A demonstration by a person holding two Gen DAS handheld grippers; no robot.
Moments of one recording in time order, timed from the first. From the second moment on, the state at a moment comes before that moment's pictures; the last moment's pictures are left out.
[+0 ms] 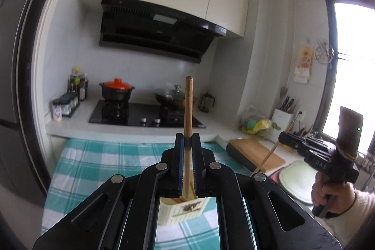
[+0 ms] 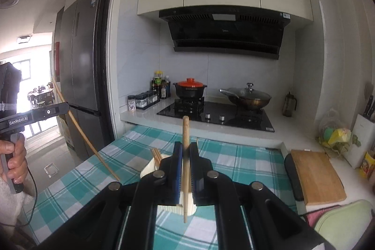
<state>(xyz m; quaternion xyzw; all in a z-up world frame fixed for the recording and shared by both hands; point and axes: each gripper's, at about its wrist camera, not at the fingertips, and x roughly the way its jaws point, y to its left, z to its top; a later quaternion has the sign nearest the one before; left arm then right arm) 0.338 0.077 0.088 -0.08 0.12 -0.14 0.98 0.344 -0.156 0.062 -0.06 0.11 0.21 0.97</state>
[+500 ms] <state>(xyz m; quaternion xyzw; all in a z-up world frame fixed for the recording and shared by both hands) 0.529 0.055 -0.034 -0.08 0.36 -0.11 0.92 0.535 -0.078 -0.027 -0.10 0.29 0.23 0.92</state>
